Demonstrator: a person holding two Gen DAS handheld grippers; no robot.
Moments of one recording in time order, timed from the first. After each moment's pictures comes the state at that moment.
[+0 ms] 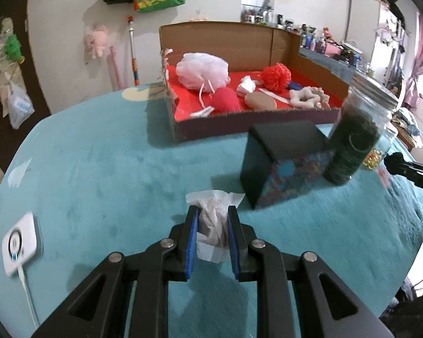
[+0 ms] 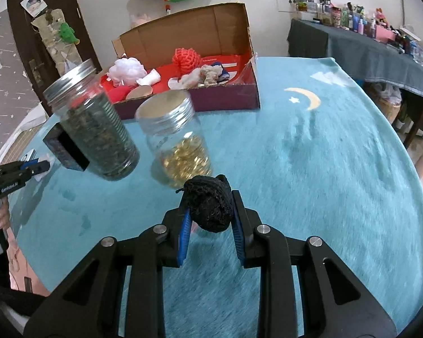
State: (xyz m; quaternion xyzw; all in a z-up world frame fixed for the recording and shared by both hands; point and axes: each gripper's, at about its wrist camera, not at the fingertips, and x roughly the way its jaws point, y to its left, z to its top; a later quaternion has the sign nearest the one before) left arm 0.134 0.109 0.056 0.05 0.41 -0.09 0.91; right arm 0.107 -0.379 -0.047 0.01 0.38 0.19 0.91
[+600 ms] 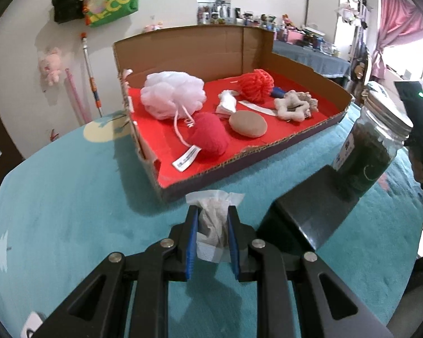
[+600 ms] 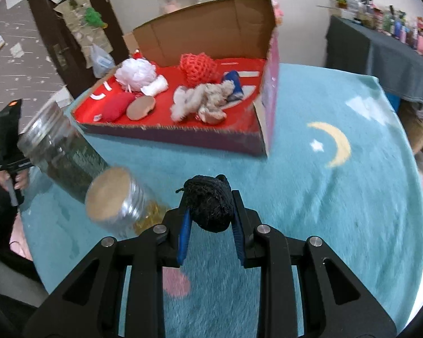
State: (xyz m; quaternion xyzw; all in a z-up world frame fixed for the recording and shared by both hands) left arm 0.207 0.106 0.066 0.10 0.40 -0.20 0.89; right arm 0.195 -0.388 -0.029 -0.02 0.40 0.29 0.87
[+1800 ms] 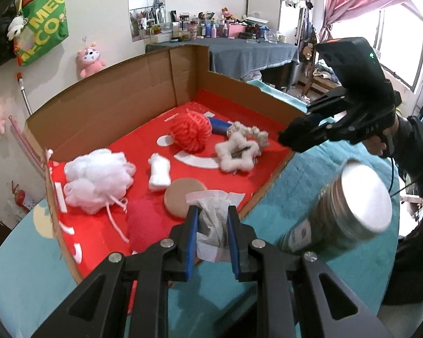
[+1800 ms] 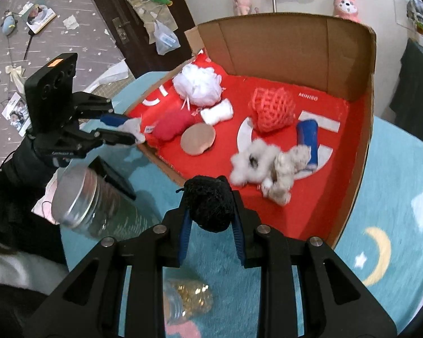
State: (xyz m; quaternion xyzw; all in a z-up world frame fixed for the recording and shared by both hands) left arm 0.269 0.019 0.114 0.15 0.39 -0.32 0.85; right arm 0.262 -0.322 0.015 -0.07 0.41 0.44 0.80
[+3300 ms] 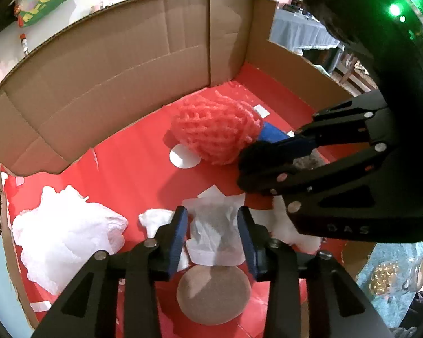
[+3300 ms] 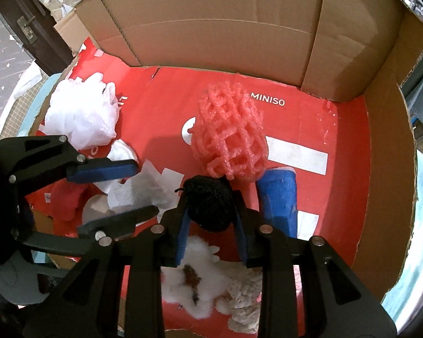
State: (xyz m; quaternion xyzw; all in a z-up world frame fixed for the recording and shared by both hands) left arm 0.388 -0.034 0.069 0.14 0.49 -0.24 0.83; right arm 0.394 -0.240 -0.016 -0.09 0.53 0.25 0.80
